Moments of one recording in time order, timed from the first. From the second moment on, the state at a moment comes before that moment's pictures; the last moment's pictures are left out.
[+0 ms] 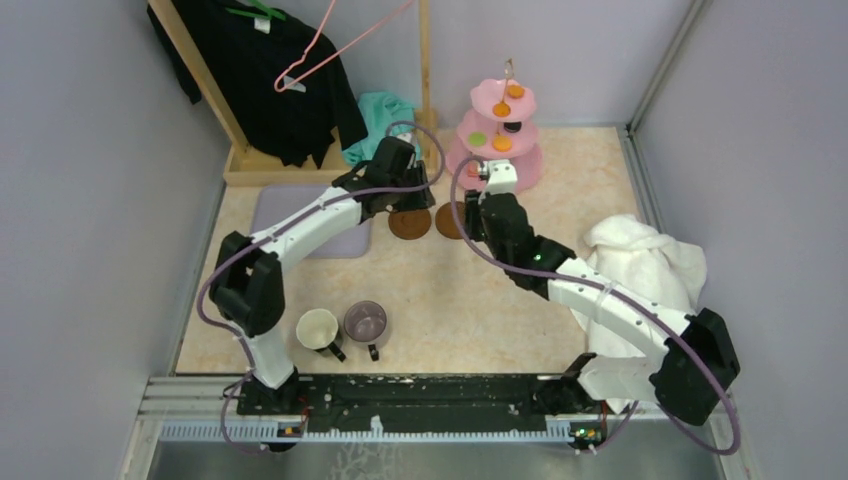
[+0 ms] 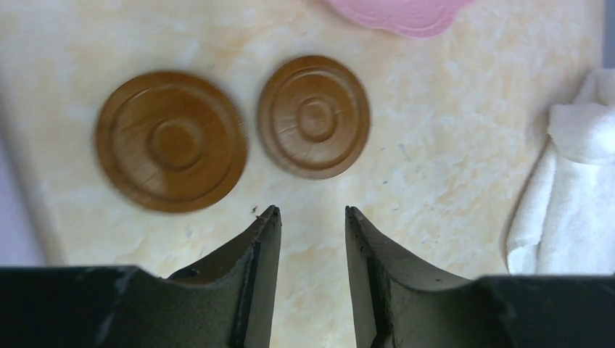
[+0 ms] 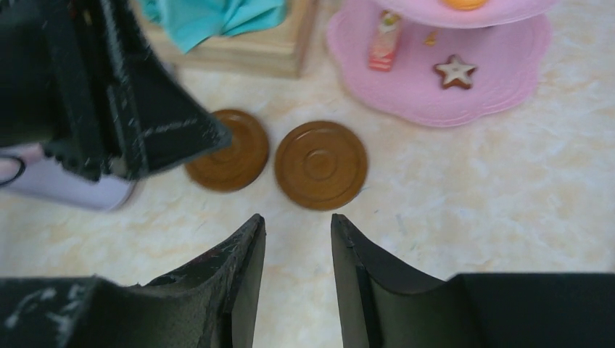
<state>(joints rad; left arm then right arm) -0.63 1.86 1.54 -0.37 -0.01 -0.58 0.69 1.22 0.91 -0.06 0.44 0.30</state>
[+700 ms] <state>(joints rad) -0.43 1.14 0.92 -0.43 -0.39 -0.80 1.49 1.50 1.10 -0.37 0.67 0.48</state>
